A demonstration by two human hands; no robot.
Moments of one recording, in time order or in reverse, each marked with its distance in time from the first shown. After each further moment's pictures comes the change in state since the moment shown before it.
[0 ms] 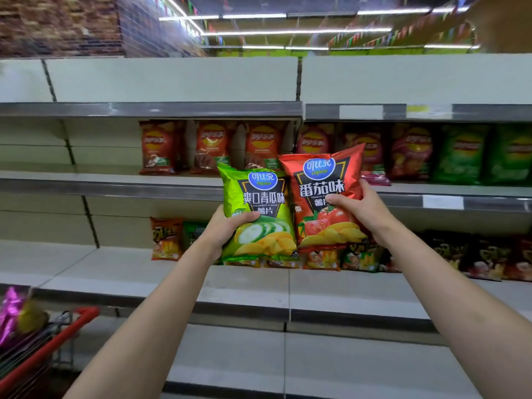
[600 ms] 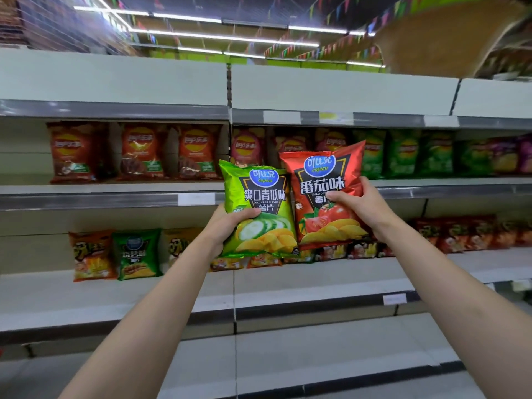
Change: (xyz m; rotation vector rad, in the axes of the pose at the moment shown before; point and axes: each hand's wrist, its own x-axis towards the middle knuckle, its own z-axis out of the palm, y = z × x) left_hand 0.006 -0.009 0.115 -0.050 -0.227 -0.008; right_hand -0.053 -0.008 -0.117 -0.092 0.222 0.021
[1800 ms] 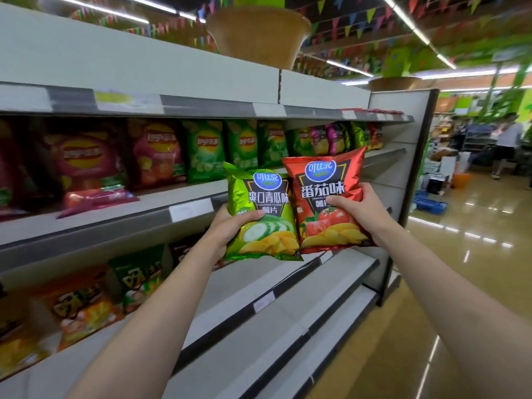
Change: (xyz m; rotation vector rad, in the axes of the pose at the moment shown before) left_hand 0.168 -0.090 0.311 -0.117 -0.545 -0.147; right_hand 0.013 0.078 -0.268 -0.242 0.619 0.218
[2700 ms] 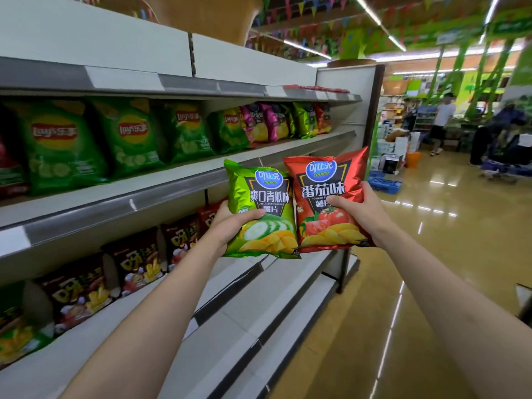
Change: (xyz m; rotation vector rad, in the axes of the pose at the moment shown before) left_hand 0.161 -0.084 0.194 0.040 -0.054 -0.073; right_hand 0.131 0.120 -0.169 -0.056 0.098 0.065
